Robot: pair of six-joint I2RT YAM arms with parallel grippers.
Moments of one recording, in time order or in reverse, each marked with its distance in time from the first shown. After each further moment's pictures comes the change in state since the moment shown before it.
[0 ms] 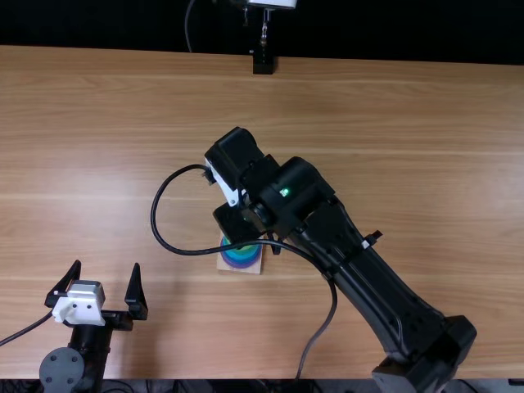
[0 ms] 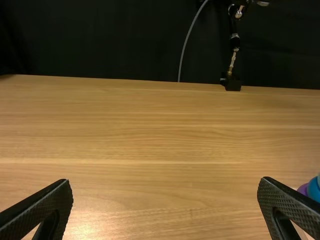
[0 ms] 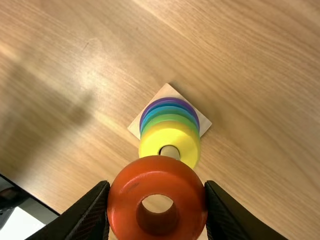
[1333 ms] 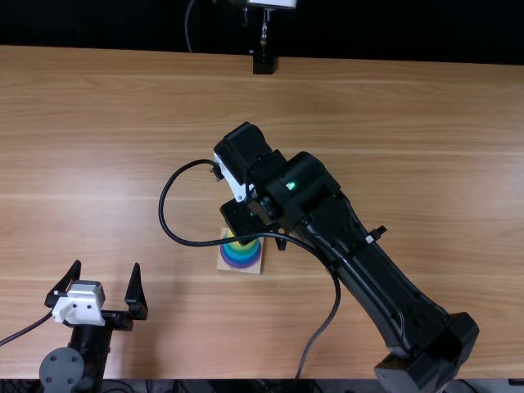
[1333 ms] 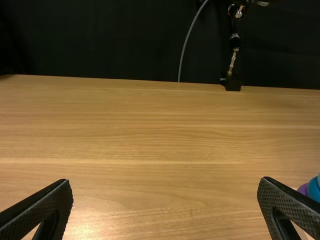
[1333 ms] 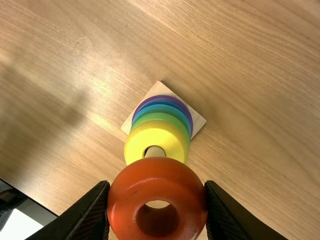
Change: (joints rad) left arm 0.000 0.000 0.000 0.000 0.000 0.000; right arm -0.034 0.000 -0.019 0.003 -0.011 0.000
